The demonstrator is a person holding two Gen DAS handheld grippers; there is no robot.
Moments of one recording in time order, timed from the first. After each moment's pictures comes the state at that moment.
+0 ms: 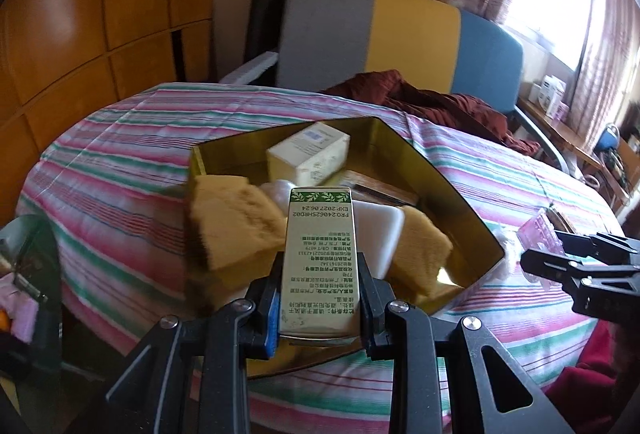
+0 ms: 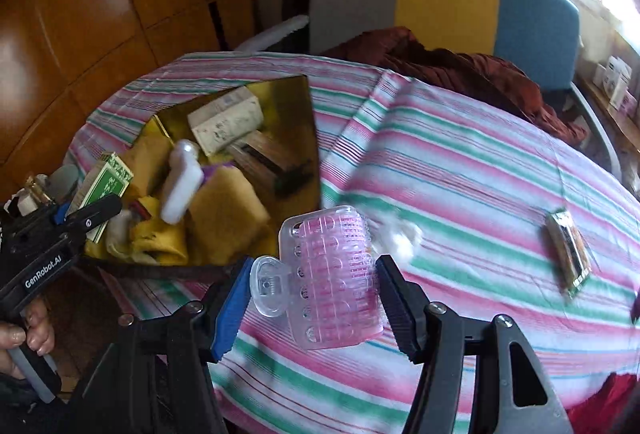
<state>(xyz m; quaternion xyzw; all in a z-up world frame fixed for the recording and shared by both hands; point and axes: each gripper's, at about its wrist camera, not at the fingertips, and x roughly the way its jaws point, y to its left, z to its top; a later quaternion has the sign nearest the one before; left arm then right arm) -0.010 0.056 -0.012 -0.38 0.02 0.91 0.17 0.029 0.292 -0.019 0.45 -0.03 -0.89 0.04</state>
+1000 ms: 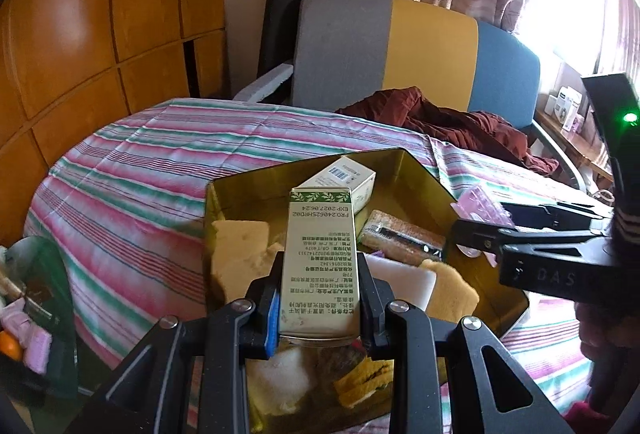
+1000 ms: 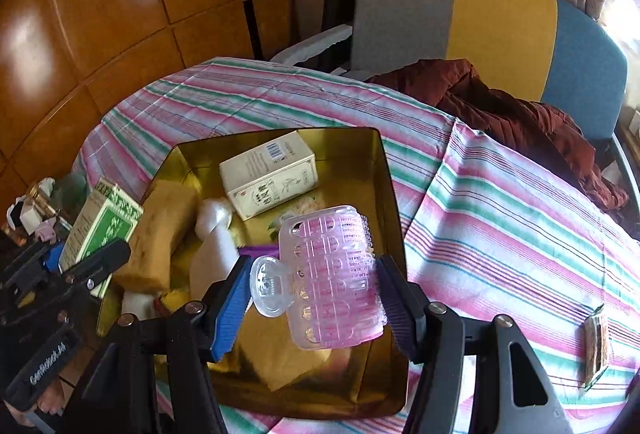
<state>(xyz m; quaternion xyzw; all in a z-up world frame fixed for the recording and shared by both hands) -0.057 0.061 0.002 -0.36 0.02 0.92 0.15 -0.075 0.237 -0.010 0.45 -0.01 -0.89 0.08</state>
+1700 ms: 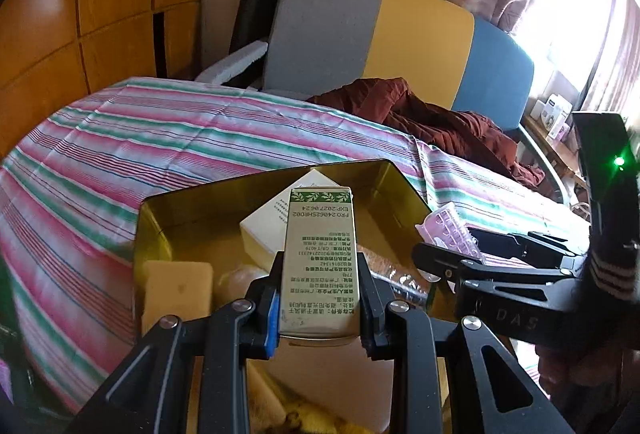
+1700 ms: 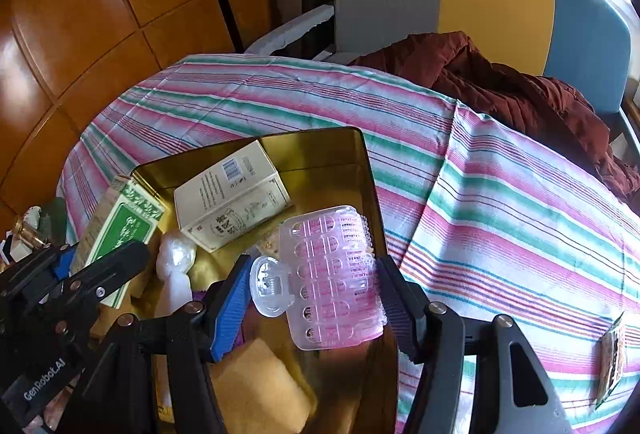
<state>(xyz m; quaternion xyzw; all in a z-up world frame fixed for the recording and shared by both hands) -0.134 0.089 -0.012 -0.41 -0.02 0.89 0.19 -0.135 0.253 -0.035 0.48 -0.04 -0.88 0.07</state>
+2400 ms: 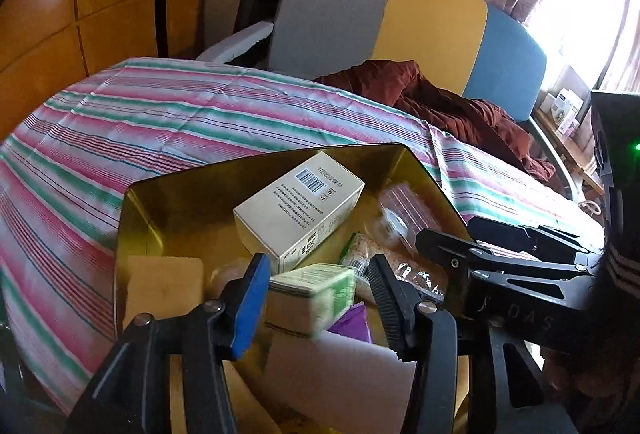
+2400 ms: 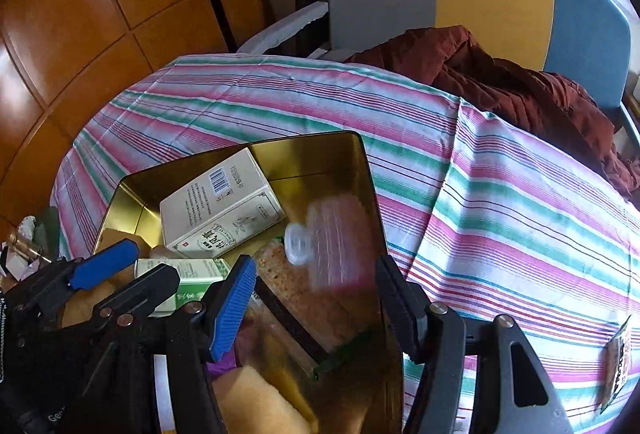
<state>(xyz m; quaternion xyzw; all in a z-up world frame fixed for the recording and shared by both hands) -0.148 0.096 -0.032 -0.43 -0.01 0.88 0.18 -0.152 0.251 -0.045 0.48 -0.05 -0.87 0.06</state>
